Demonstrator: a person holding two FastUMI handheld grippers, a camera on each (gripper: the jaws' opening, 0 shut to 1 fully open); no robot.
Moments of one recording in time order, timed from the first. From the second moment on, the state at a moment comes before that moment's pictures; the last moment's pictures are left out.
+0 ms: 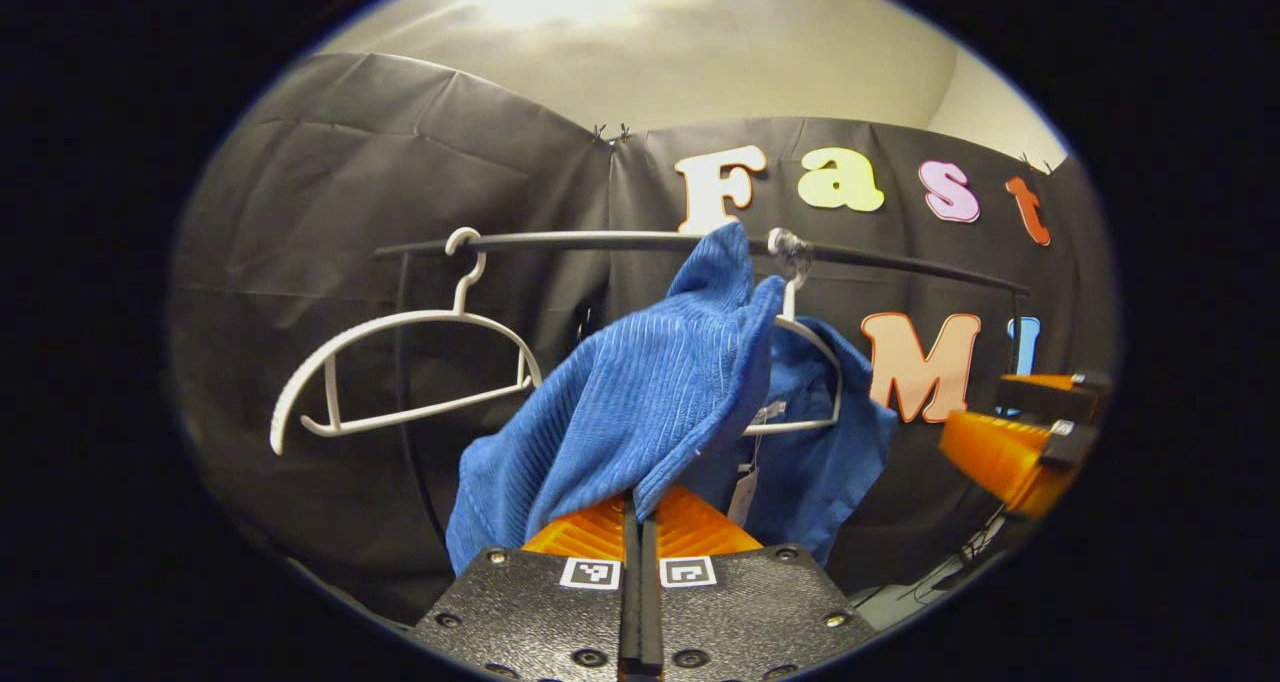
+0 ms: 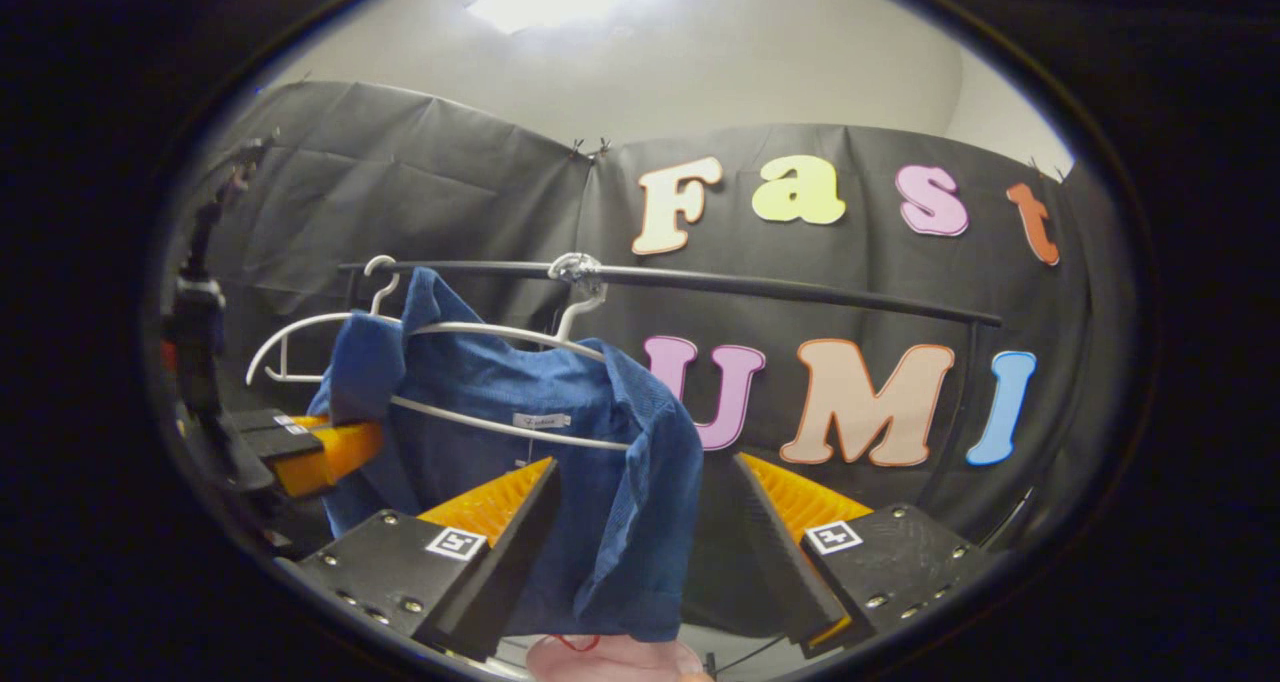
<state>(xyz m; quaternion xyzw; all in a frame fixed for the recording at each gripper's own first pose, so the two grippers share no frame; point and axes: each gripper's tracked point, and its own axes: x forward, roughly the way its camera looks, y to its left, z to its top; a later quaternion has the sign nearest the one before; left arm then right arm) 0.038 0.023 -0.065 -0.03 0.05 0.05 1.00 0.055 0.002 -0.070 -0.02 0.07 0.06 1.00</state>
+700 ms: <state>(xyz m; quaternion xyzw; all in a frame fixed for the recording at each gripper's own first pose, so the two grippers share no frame) 0.033 0.053 0.008 0.03 0.00 0.05 1.00 0.104 0.019 -0.131 -0.02 0.11 0.06 0.99</state>
